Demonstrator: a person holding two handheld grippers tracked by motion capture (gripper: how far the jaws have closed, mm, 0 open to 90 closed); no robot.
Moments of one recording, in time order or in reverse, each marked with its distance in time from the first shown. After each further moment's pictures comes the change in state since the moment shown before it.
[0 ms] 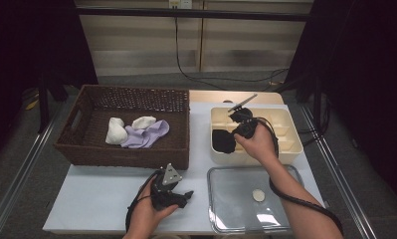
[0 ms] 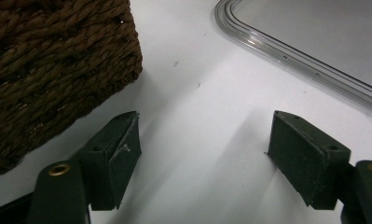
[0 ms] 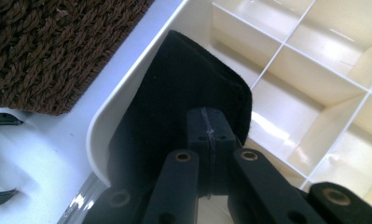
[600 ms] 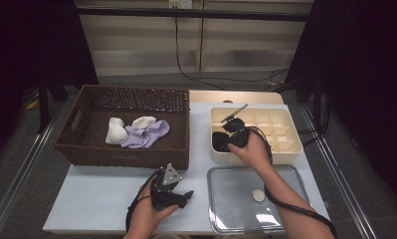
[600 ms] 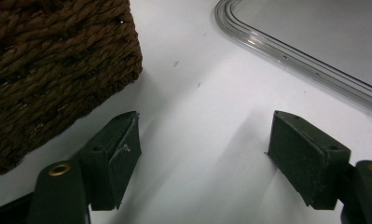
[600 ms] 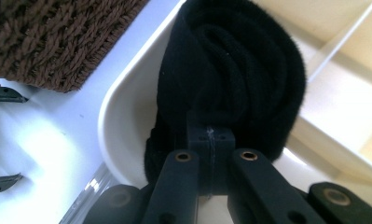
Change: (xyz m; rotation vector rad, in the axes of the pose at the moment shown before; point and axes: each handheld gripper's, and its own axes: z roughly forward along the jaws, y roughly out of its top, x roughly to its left) left arm 0.000 0.000 0.000 0.004 0.002 0.012; right arm 0.013 -0.013 0.030 0.060 0.059 -0.032
